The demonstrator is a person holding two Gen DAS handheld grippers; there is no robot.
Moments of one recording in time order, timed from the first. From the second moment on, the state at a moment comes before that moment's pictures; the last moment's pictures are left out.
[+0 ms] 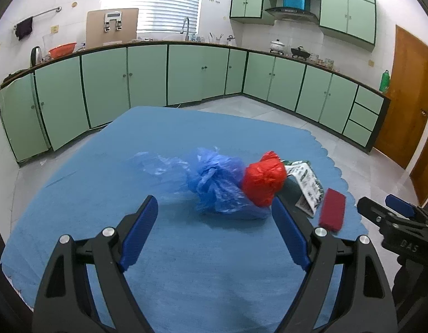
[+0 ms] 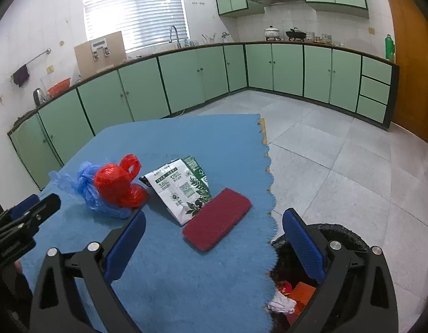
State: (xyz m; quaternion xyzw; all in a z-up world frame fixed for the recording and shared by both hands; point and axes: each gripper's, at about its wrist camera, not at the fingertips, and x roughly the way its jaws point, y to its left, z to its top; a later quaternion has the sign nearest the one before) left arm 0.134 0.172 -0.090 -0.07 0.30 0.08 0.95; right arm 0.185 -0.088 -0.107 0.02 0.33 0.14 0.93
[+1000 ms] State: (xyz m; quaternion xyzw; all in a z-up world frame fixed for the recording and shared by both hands) left arm 0.181 0.183 -0.118 -0.08 0.34 0.06 0.94; right arm 0.222 -0.062 -0.155 0.01 0.42 0.09 0.90
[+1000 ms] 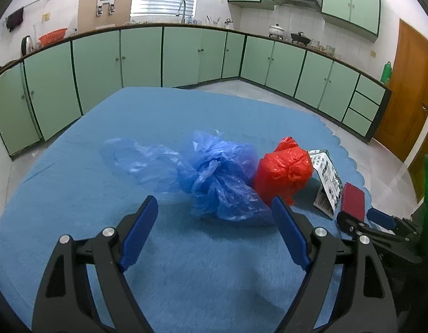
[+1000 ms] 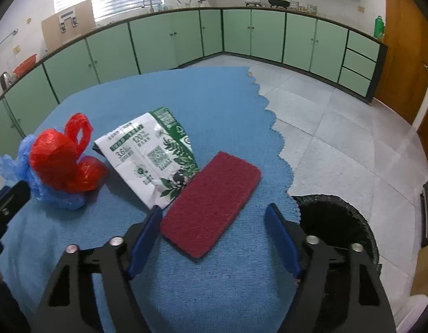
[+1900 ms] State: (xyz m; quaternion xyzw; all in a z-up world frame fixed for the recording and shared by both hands) left arm 0.200 0.184 -0.130 -0.09 0.36 0.06 0.93; right arm 0.211 -0.074 -0.141 0.01 0.41 0.13 0.90
